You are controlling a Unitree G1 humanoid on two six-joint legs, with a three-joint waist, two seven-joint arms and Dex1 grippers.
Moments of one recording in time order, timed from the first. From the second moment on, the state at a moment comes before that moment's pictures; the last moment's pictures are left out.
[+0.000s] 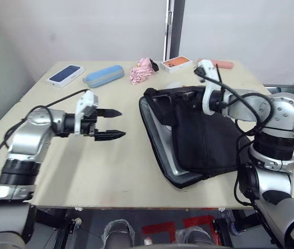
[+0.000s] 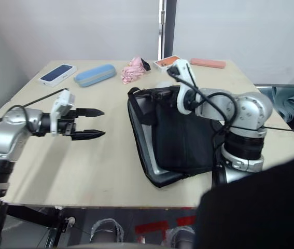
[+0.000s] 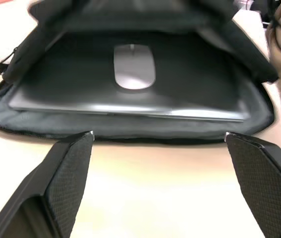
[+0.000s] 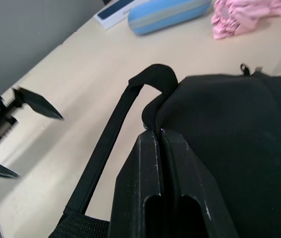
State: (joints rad) left arm -0.50 0.87 0.14 0.00 -0.51 0.55 -1.37; right arm -0.91 -0.34 -0.22 -0.25 0.94 1.53 0.12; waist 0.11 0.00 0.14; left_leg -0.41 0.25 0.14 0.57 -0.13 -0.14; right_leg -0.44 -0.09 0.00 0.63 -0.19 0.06
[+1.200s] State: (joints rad) left arm -0.36 1.22 0.23 0.00 -0.58 0.55 -1.56; right arm -0.74 -0.80 0.30 -0.35 0.71 1.03 1.07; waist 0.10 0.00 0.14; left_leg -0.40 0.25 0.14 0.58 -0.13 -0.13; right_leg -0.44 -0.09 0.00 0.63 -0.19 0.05
